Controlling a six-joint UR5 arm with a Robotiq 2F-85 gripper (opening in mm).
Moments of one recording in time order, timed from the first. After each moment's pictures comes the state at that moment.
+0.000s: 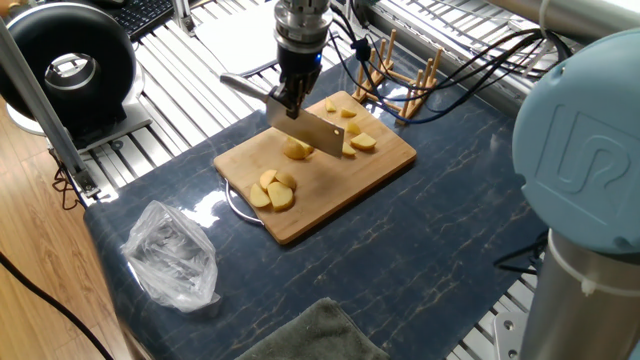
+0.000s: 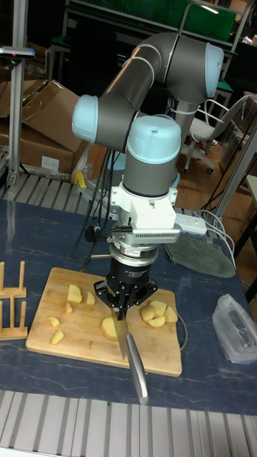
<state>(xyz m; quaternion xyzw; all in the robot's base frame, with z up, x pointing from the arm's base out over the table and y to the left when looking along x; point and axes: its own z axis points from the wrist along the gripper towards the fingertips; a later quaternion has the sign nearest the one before) 0.634 0.027 0.085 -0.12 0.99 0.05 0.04</state>
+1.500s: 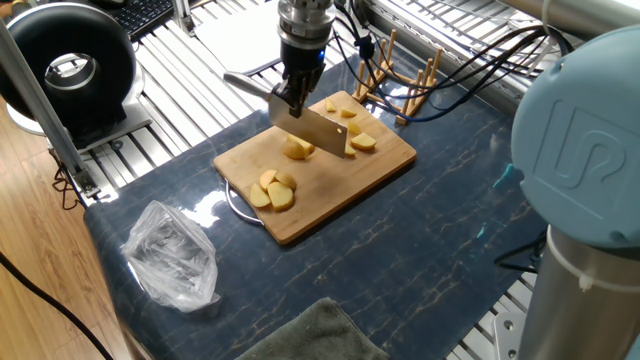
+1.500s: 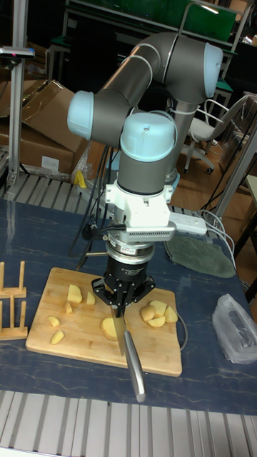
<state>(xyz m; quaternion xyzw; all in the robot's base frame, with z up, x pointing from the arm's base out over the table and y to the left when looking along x) 0.629 0.023 0.087 -0.12 0.99 0.06 0.03</state>
